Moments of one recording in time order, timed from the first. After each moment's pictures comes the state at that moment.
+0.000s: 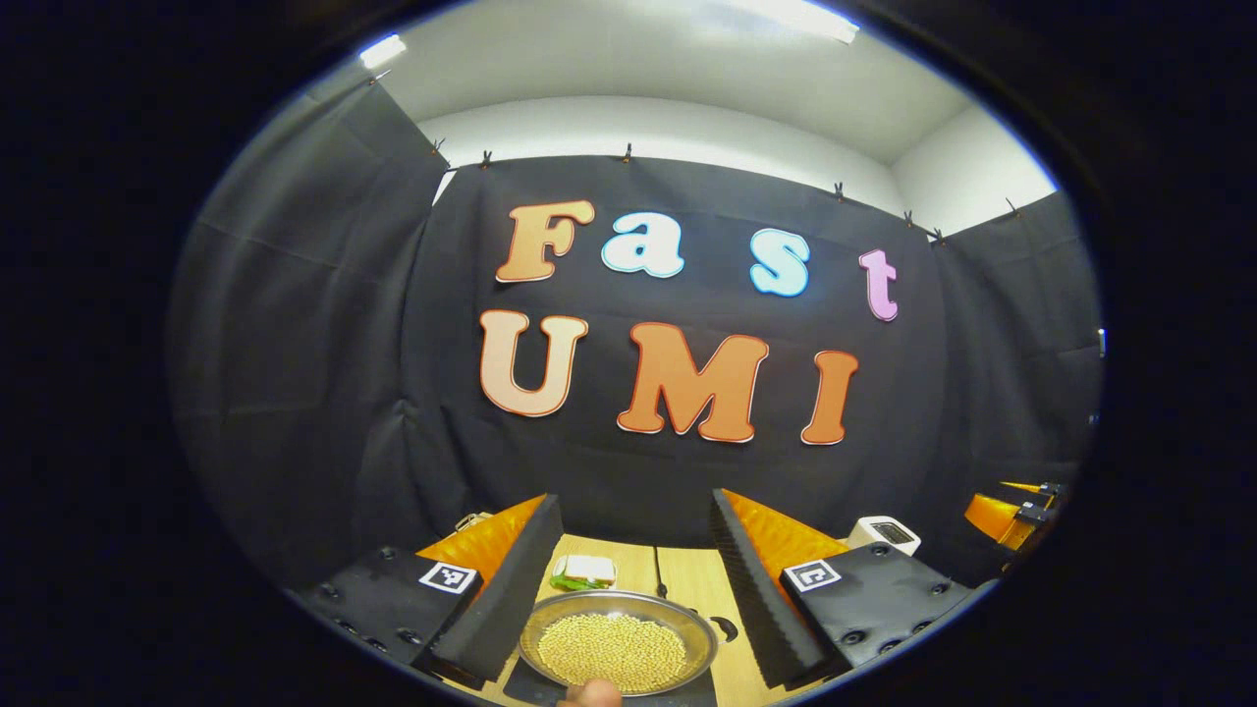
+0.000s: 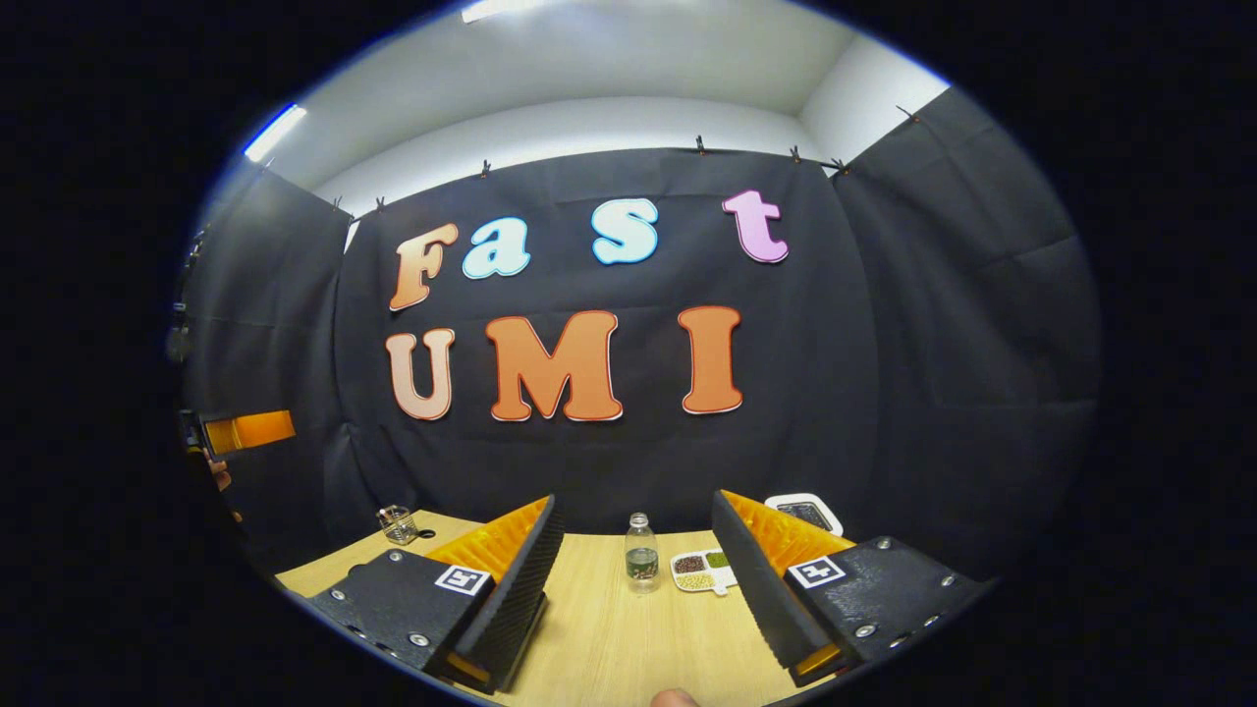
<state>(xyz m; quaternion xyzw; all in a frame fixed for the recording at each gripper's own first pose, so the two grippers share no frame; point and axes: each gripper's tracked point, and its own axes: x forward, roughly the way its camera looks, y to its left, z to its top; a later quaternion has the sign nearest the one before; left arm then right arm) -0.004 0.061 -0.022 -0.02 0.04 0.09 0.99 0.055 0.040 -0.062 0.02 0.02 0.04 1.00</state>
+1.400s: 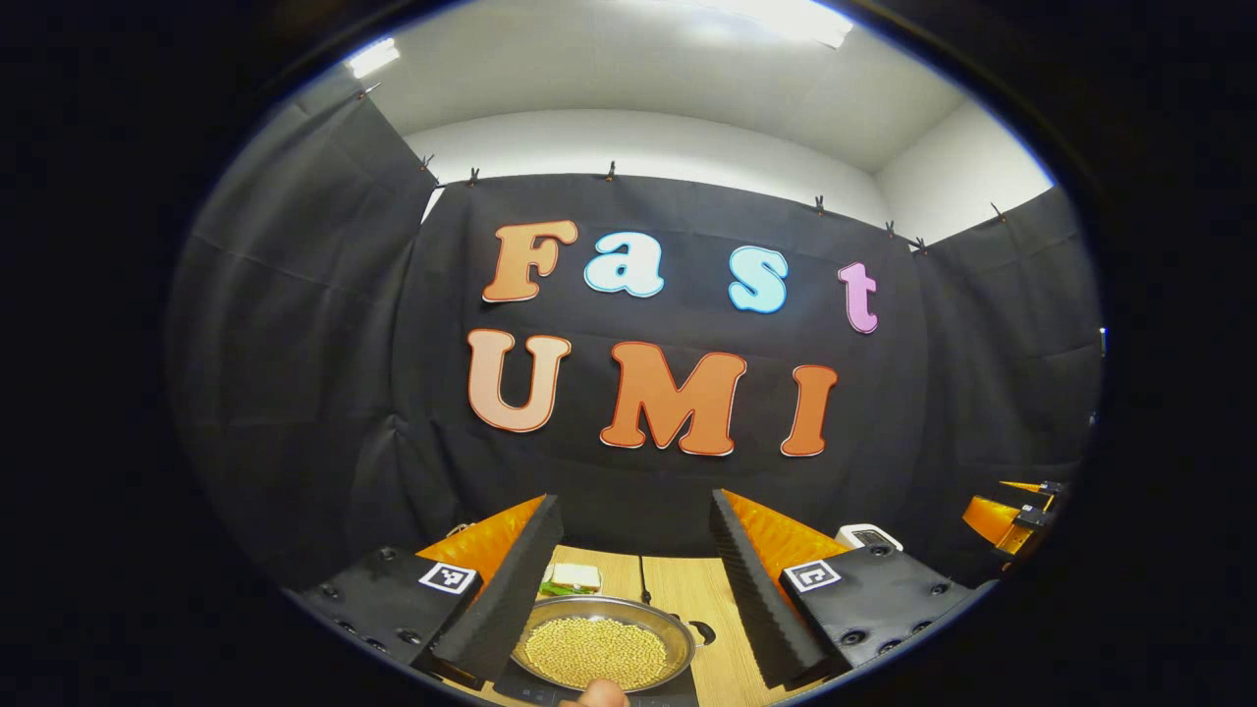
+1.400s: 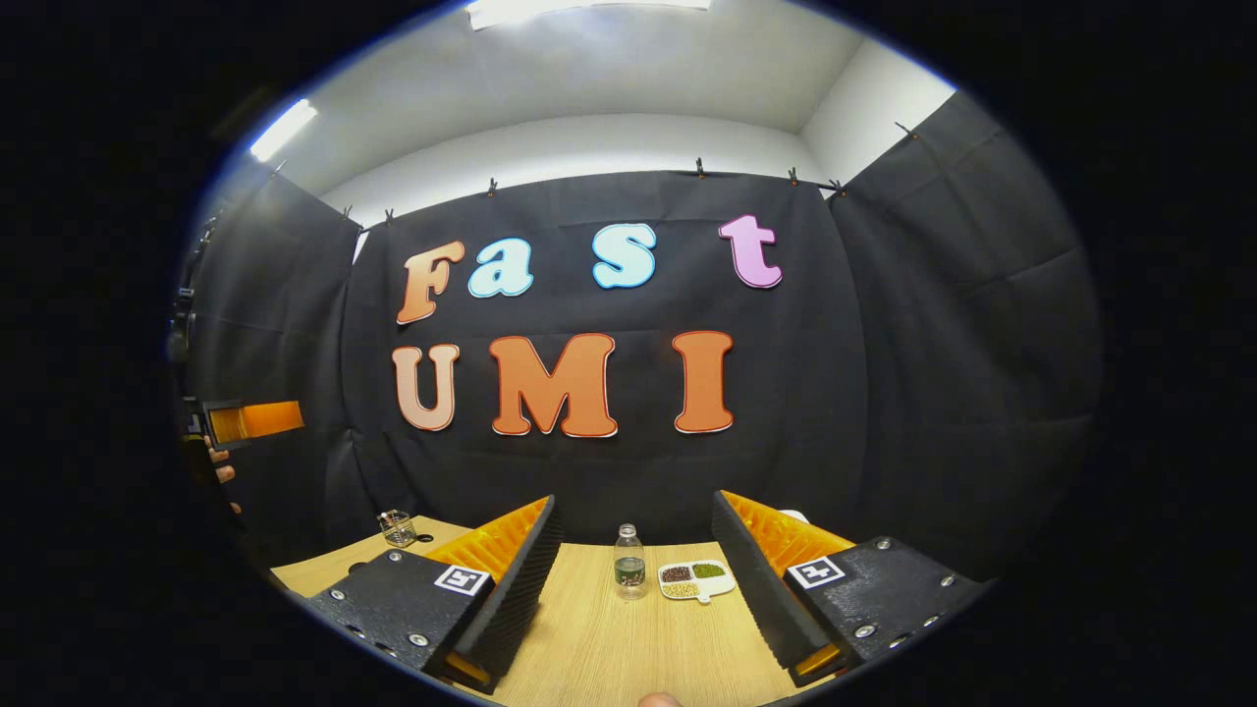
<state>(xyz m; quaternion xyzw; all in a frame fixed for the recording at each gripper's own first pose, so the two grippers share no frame) -0.016 0.046 -0.007 -0.01 0.03 0.08 1.00 0.033 0.025 -0.041 0.01 0.00 0.04 1.00</state>
